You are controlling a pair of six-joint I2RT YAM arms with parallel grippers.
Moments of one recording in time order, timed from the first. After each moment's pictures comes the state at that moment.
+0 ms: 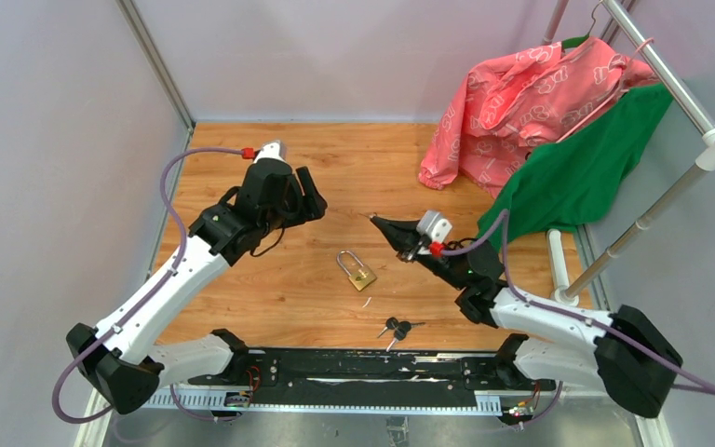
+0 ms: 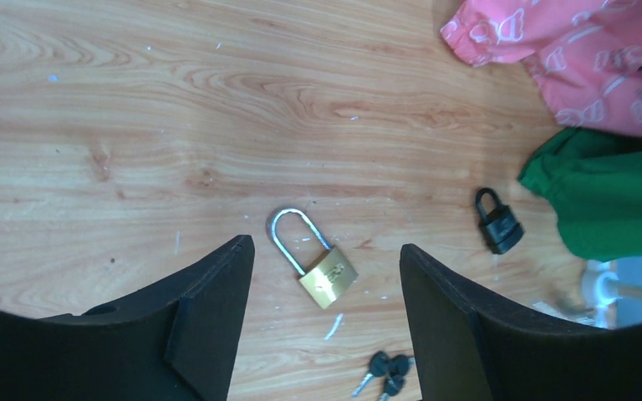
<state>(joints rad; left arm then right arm) -0.62 1.12 1.16 -0.64 -0.25 -0.66 0.83 1.02 0.43 0.94 -0.18 -0.14</state>
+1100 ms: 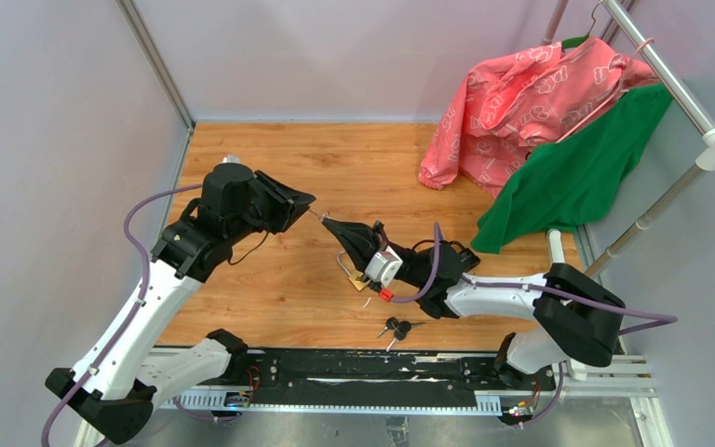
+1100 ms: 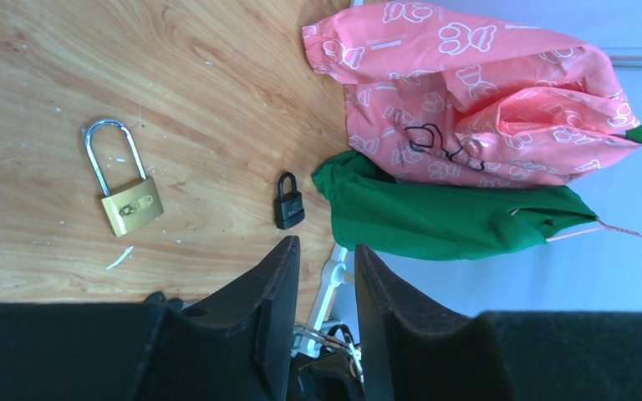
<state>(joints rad) -0.51 0.96 1.18 -0.71 -0.04 -1.31 1.05 1.43 0.62 1.35 -0.28 -0.69</state>
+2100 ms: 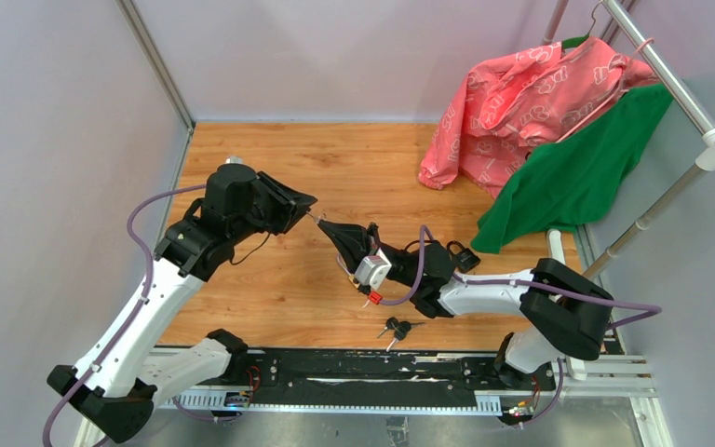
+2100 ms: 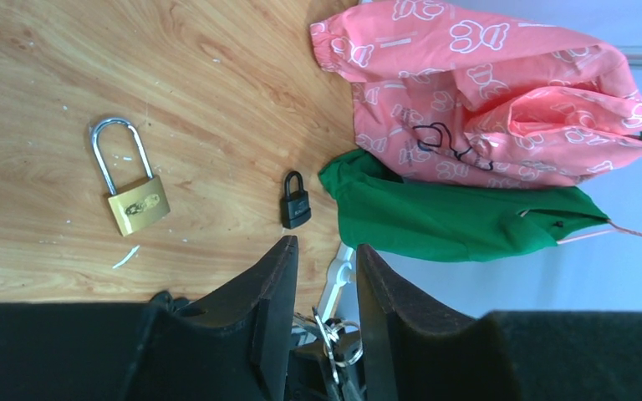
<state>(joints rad) -0.51 0.96 1.16 -0.70 -0.03 -1.31 1.06 1.49 0.63 1.36 -0.28 -0.78</state>
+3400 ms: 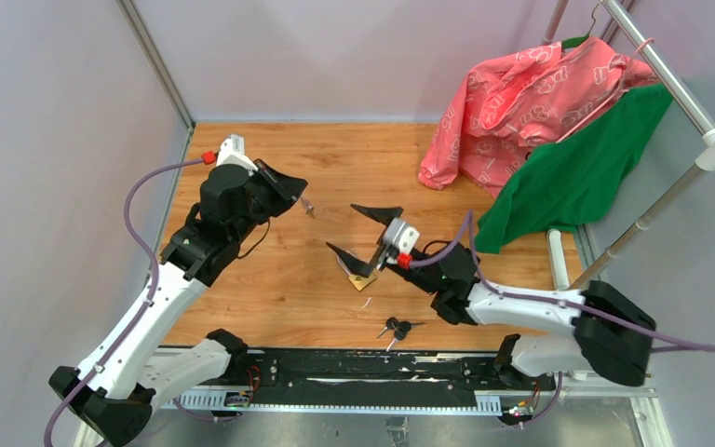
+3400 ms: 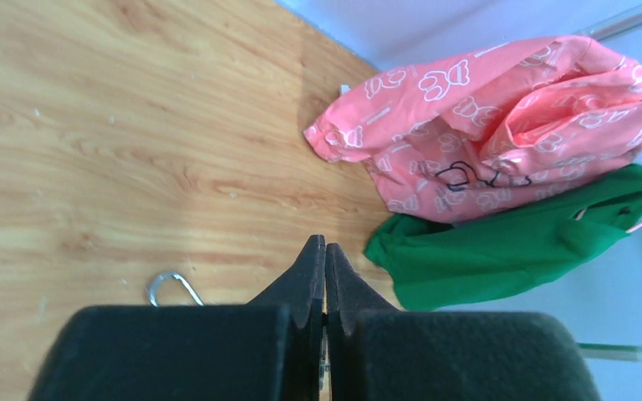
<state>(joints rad) -0.51 0.95 1.10 -0.44 -0.15 -0.95 1.06 1.32 0.52 1.24 -0.08 -0.35</state>
